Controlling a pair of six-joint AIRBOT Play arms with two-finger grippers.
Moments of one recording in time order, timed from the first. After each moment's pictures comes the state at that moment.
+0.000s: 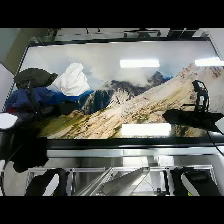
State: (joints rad) left arm 0.13 -0.82 0.78 0.72 -1.03 -1.20; right arm 0.08 -0.68 0.77 -1.14 1.12 1.64
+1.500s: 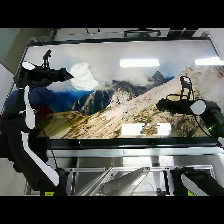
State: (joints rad) left arm 0.17 -2.06 2.00 0.69 -1.33 -1.12; right arm 0.07 -1.03 0.77 -1.21 0.80 1.61
